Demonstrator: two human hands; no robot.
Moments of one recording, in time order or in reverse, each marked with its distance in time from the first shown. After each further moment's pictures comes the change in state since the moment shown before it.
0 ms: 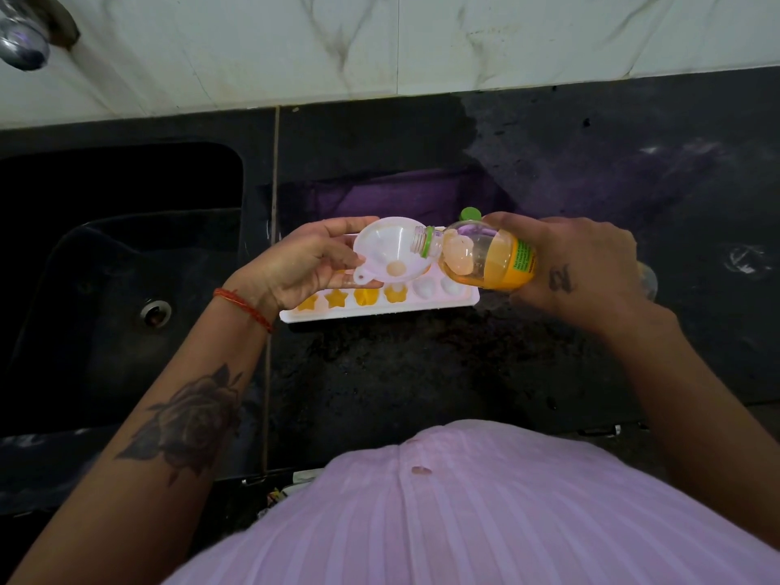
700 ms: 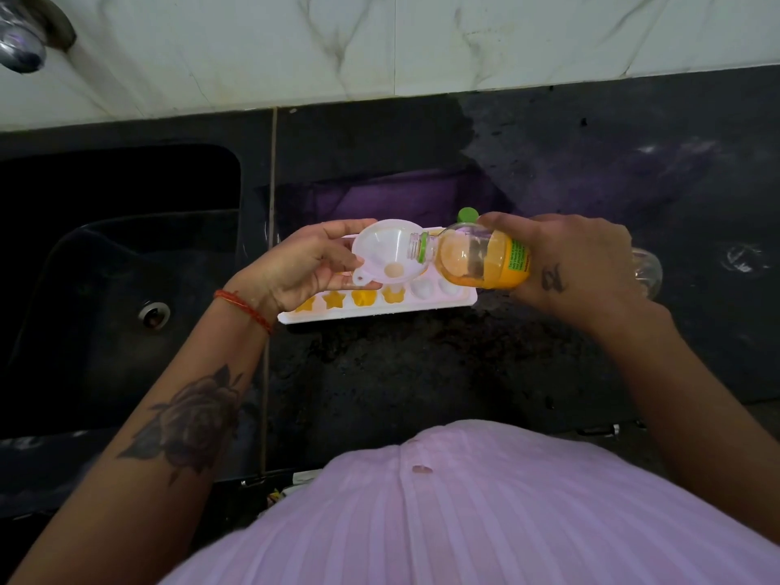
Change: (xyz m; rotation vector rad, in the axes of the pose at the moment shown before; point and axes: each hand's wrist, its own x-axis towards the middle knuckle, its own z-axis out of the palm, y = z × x) left_hand 0.004 -0.004 -0.002 -0.009 -0.005 0.003; right_hand 0.001 -0.002 -0.003 -0.048 0.013 -0.022
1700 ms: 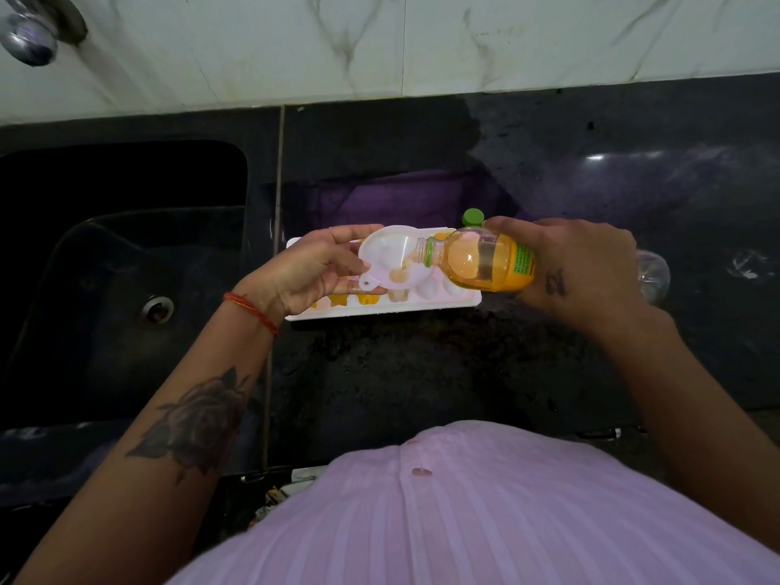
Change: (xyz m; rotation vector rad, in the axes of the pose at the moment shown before) left_hand 0.003 -0.010 -0.004 0.033 0.007 0.003; right_hand -0.002 0.000 0.001 -0.005 0.002 -0.018
